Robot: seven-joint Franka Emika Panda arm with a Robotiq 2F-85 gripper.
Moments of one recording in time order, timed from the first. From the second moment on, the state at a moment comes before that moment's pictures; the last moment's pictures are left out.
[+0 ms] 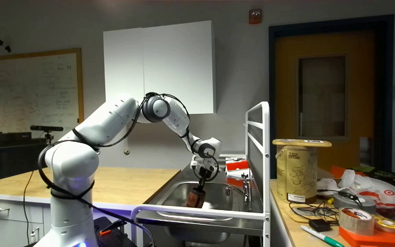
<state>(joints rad) 0.04 0.78 -0.08 -1.56 0.30 2.03 0.64</state>
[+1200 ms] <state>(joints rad) 0.21 0.32 -0.02 -1.62 -0.03 1.95 0.78</state>
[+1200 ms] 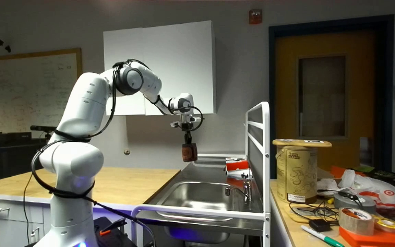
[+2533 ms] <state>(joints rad) 0.19 1.00 0.03 -0.78 0.01 1.70 0.07</state>
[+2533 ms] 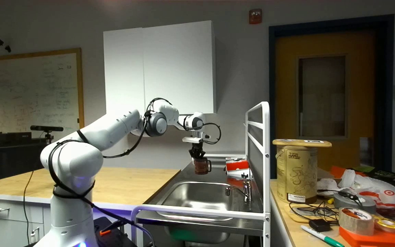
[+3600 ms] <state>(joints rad) 0.19 1.17 0.02 -0.54 0.00 1.59 -0.02</state>
